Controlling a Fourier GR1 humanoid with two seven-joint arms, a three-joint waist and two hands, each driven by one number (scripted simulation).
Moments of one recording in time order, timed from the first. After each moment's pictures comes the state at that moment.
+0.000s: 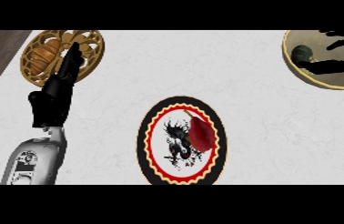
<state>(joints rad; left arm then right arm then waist) -0.28 0.18 0.03 -1.60 -0.18 0.08 0.16 -0.88 -0.58 -0.39 -0.36 0.59 -0.24 -0.39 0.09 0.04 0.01</state>
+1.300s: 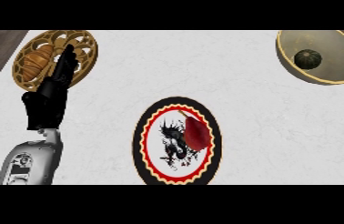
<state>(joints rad) -0.27 0.18 0.06 -1.60 -0.18 0.08 0.17 -0.83 -0.85 -0.65 -0.14 0.32 0.34 -0.69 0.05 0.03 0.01</state>
